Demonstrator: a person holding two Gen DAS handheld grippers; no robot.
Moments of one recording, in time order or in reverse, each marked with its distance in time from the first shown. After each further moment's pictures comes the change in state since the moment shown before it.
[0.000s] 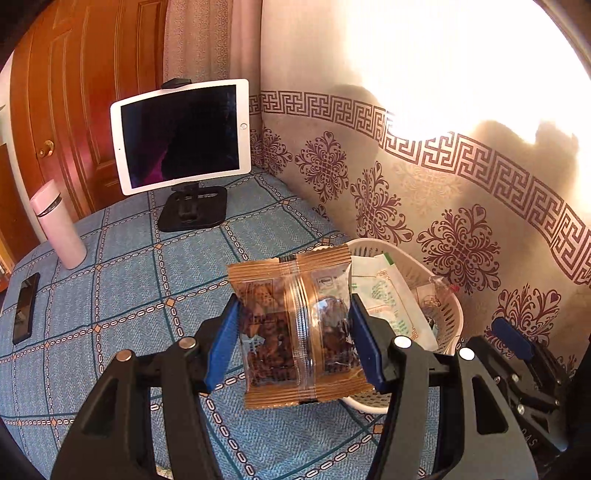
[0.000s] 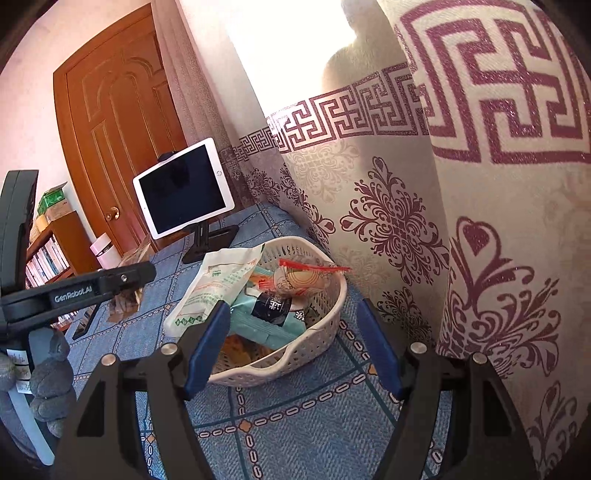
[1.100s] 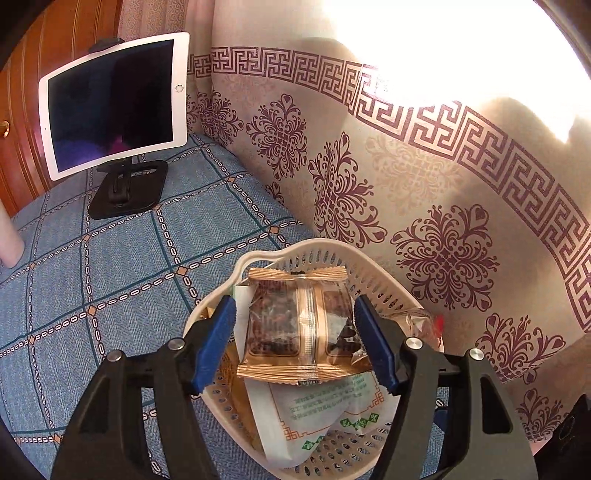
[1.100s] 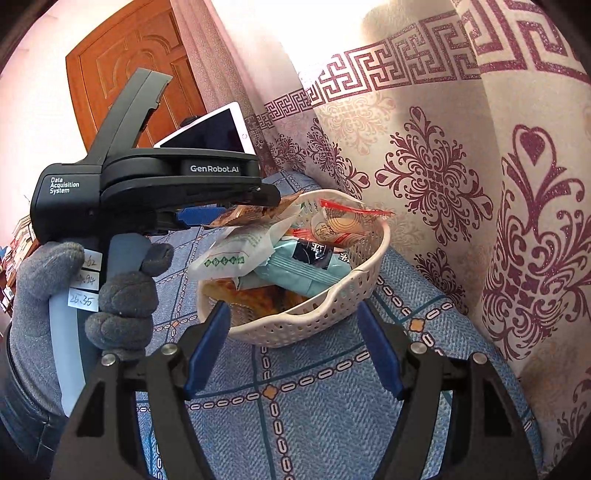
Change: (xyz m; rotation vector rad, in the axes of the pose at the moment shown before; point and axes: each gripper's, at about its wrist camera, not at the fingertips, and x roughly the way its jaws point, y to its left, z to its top) left arm 0.072 -0.028 0.023 -0.027 0.125 -0.130; right arm 0.019 0.017 -0.027 -0.028 0.089 0.074
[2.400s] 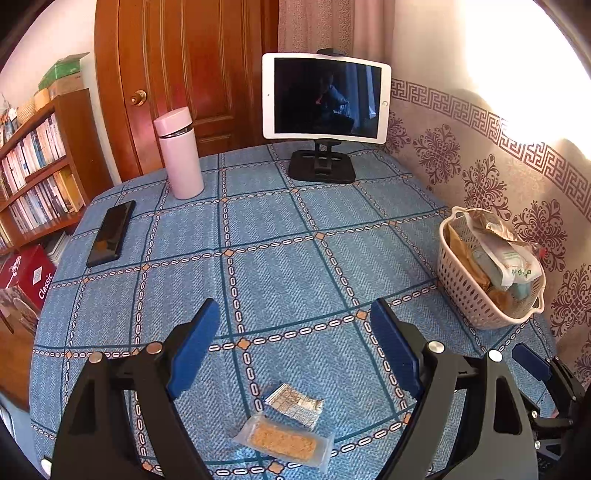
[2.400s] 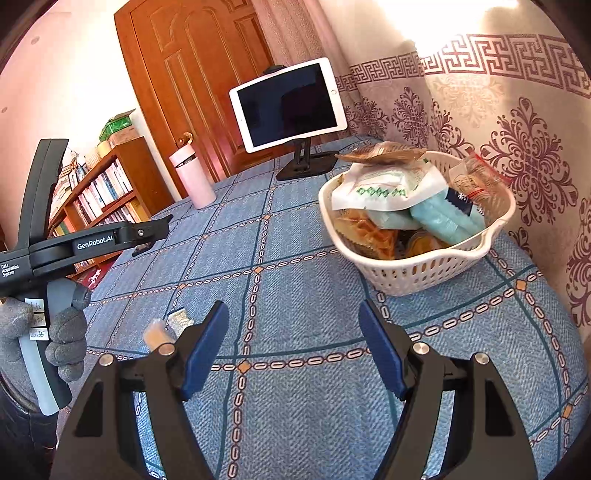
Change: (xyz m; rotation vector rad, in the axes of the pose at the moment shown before) left arm -0.142 0.147 -0.114 -0.167 -0.088 0.383; right arm 0.002 0.086 -0.037 -0.132 0.139 0.168
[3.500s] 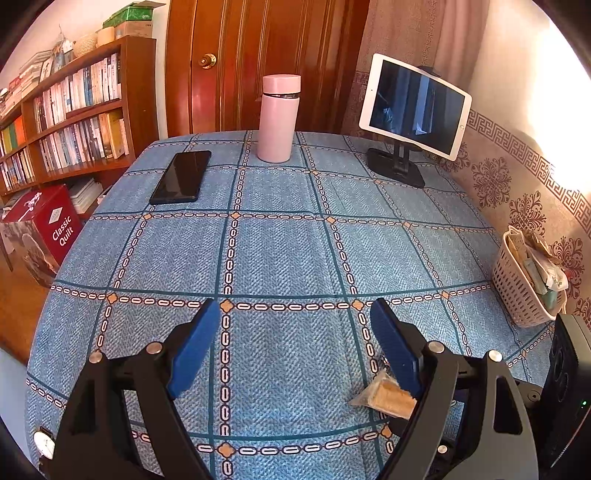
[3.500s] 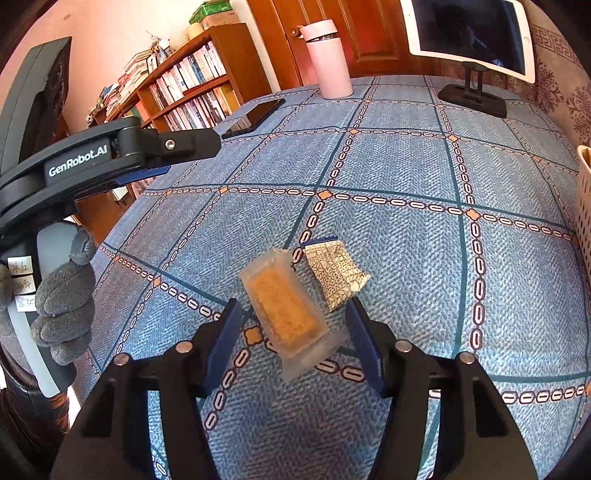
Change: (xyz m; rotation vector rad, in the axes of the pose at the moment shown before) left arm -0.008 0.116 -0.052 -0.204 0.002 0.041; right arm 0.106 0.138 -0.030 -0.301 0.367 0.276
